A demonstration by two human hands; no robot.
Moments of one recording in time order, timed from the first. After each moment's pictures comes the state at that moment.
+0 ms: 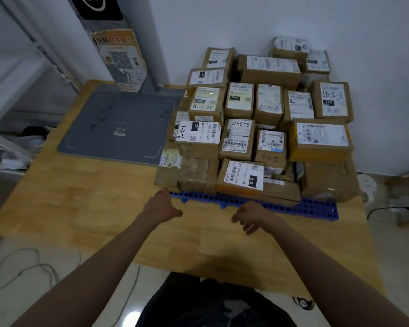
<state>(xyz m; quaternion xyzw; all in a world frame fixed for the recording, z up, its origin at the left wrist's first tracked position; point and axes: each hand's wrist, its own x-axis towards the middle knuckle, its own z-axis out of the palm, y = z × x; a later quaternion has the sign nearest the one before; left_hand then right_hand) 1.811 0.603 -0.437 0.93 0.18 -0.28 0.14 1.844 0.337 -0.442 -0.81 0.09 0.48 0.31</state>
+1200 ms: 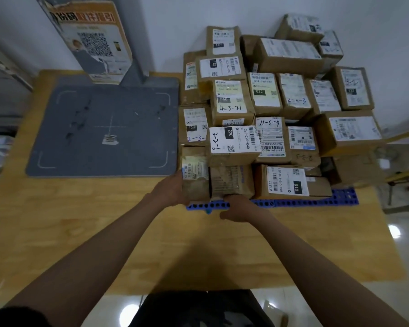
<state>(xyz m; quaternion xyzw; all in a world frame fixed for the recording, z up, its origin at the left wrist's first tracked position) 1.929 0.724 -0.474 0.91 -0.04 -0.33 0.25 1.887 0.505 -0.451 -0.87 -0.01 0.46 0.16</state>
